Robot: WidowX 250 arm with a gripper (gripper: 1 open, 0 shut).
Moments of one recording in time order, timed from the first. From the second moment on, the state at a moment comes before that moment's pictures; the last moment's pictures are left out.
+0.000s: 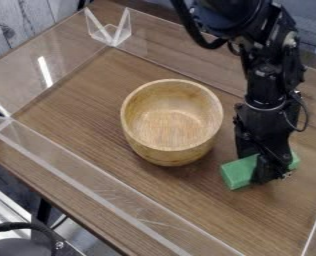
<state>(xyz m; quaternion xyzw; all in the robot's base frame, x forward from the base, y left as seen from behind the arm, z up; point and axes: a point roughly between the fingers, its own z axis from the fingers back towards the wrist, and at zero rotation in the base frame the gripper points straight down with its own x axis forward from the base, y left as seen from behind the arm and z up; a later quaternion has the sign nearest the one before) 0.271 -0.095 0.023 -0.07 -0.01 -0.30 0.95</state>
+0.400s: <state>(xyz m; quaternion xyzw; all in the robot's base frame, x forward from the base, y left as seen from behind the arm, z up) 0.266 -0.097 0.026 -0.06 0.00 -0.30 0.95</state>
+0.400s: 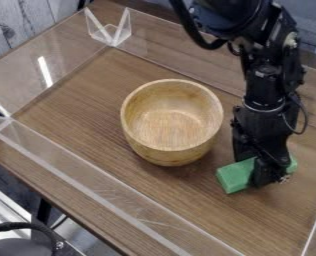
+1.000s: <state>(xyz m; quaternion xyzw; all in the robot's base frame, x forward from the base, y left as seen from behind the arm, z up) 0.267 -0.098 0.030 -0.06 0.00 -0.31 0.95</state>
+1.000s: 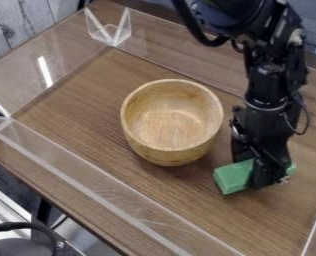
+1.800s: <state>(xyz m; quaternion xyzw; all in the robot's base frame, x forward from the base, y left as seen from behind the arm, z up) 0.271 -0.096 0.051 -0.05 -0.02 -0.30 0.95</state>
